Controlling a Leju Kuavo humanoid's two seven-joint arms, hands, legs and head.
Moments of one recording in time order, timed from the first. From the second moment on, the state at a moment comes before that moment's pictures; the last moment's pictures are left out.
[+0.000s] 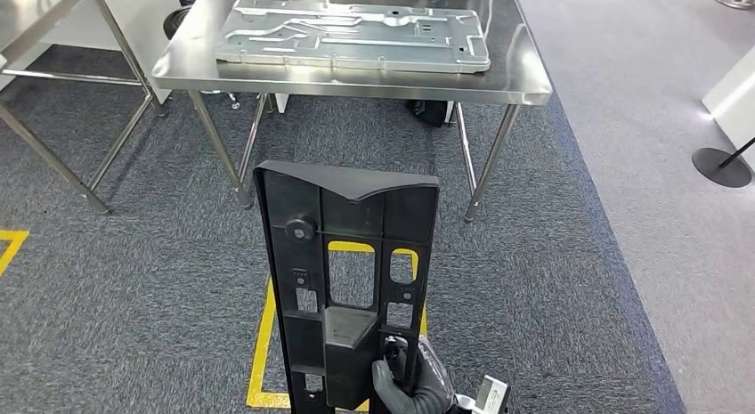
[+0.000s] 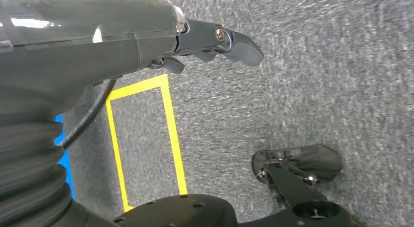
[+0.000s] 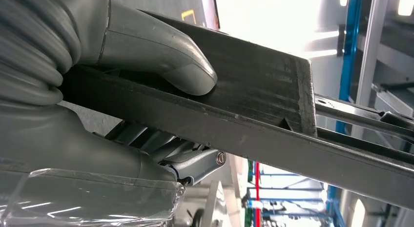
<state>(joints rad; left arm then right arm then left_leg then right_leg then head) -0.12 -0.16 1.09 -0.20 -1.20 0.13 -0.11 0.13 0.02 0.51 -1.59 -0.10 0.37 -0.57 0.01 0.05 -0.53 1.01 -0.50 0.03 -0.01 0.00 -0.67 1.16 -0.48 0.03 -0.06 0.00</state>
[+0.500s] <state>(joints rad) -0.12 -0.16 1.09 -0.20 -1.19 0.13 -0.12 0.13 0.03 0.51 -1.60 -0.08 0.34 -0.58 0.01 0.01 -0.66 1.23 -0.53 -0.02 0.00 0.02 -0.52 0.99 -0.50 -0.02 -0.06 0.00</state>
